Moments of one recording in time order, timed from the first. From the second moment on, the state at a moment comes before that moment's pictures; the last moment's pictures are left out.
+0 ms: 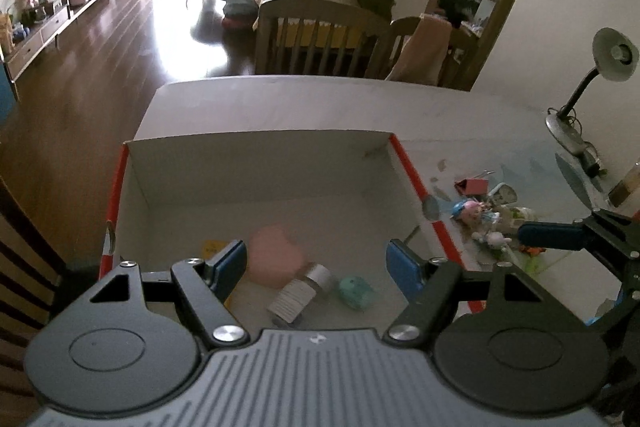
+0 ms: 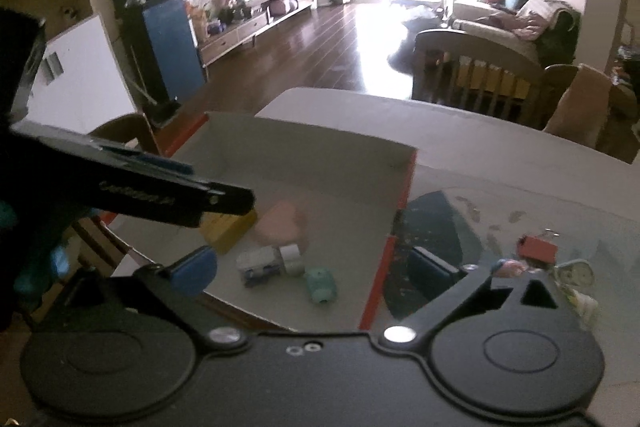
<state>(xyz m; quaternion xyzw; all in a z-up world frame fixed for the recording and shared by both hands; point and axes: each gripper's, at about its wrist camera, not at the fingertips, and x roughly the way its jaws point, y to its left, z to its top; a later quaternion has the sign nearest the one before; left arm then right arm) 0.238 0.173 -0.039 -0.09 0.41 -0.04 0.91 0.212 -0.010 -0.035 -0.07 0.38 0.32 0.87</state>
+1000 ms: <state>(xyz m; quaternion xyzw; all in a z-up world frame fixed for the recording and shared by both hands) 0.233 0.028 -0.053 -0.07 0.36 -0.08 0.93 0.198 -0.168 -0.057 -0.05 0.35 0.26 0.90</state>
